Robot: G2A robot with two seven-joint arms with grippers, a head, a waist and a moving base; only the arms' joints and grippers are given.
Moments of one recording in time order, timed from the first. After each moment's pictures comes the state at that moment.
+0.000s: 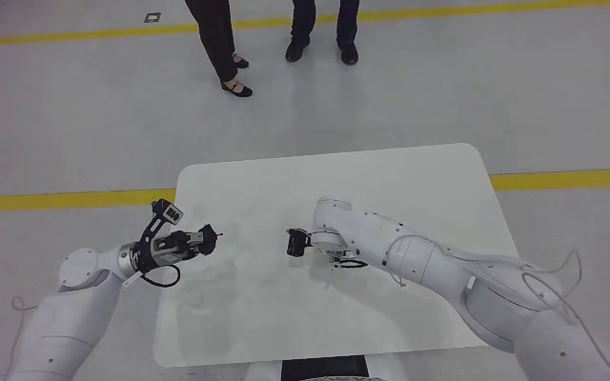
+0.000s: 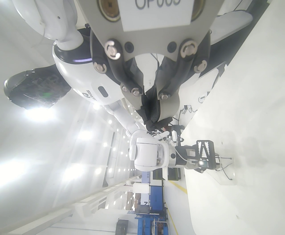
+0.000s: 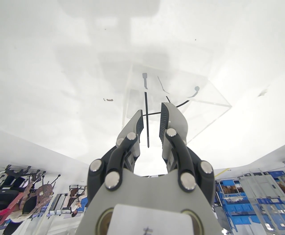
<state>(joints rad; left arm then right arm) 1.44 -0.82 -1.39 -1.31 -0.88 -0.32 -1.39 -0.61 -1.42 0.17 -1.14 -0.88 -0.34 1.39</state>
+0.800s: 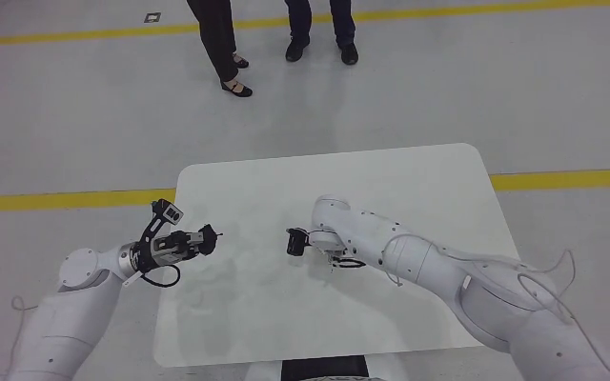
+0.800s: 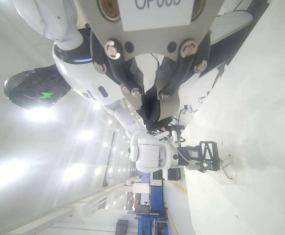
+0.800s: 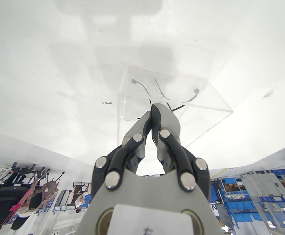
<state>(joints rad) 1.44 -0.82 -1.39 -1.31 -0.88 -0.32 -1.39 -0.60 -1.44 0.17 -1.11 -0.88 -0.34 1.39</state>
